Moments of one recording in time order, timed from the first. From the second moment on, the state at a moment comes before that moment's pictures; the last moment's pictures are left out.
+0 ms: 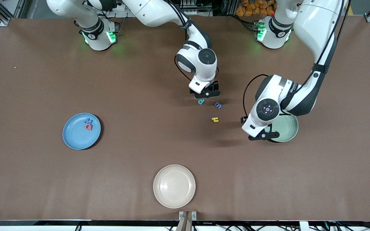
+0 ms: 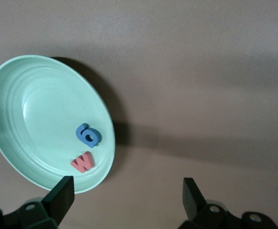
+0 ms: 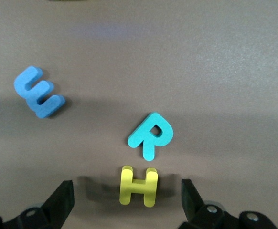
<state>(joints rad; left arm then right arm) -0.21 0.52 -0.22 -1.76 0.24 1.99 -0.63 1.10 0.85 -0.09 -1.45 0.14 2.31 0.83</state>
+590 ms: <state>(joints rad) -0.25 0.54 -0.22 -1.76 0.24 2.04 -0.73 1.09 0.84 -0.10 -1.47 0.14 2.33 0.83</state>
